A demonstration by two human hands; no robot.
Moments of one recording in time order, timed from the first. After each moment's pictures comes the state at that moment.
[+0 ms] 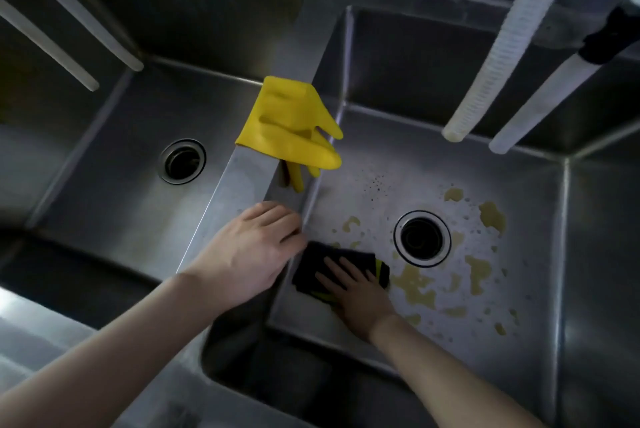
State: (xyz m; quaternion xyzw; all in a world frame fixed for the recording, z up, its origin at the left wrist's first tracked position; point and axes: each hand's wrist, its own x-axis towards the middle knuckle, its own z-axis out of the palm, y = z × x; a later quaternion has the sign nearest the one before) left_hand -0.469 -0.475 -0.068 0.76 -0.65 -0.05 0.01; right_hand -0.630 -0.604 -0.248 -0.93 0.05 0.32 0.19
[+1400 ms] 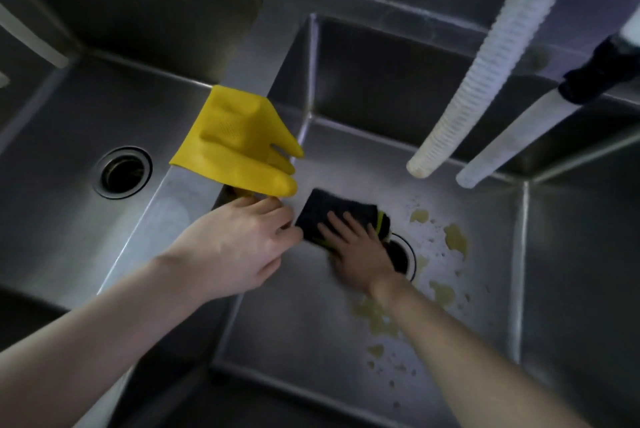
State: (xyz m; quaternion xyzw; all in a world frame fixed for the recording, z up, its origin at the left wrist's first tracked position) left_hand -0.446 -0.540 -0.086 0.74 -0.67 -0.06 -0.02; right_hand -0.581 -0.723 -0.267 -0.95 0.12 0.23 0.16
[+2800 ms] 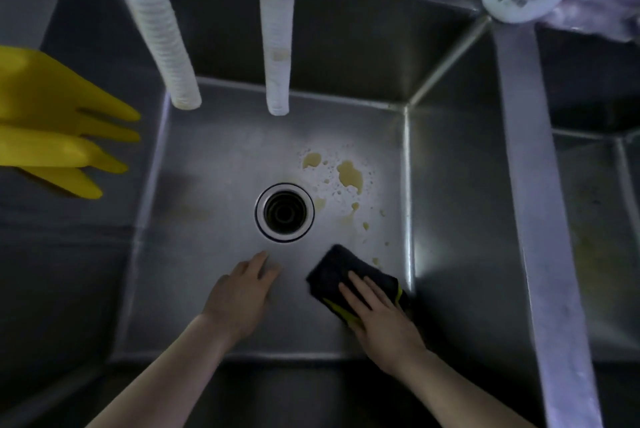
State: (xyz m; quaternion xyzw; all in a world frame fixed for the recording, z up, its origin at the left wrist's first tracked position) left_hand -0.618 -0.592 -0.225 0.76 -0.52 -0.37 -0.08; right_hand -0.855 -0.719 -0.235 -0.86 0.30 0.32 0.26
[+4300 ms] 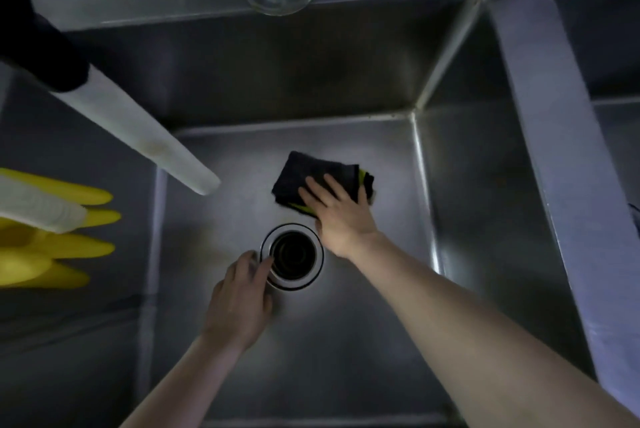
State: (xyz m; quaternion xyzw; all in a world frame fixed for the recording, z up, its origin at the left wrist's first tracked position) left_hand -0.577 -0.645 -0.244 0.85 -0.44 -0.27 -0.05; right_hand -0.664 -0.851 -0.273 -0.93 0.27 0.15 0.19
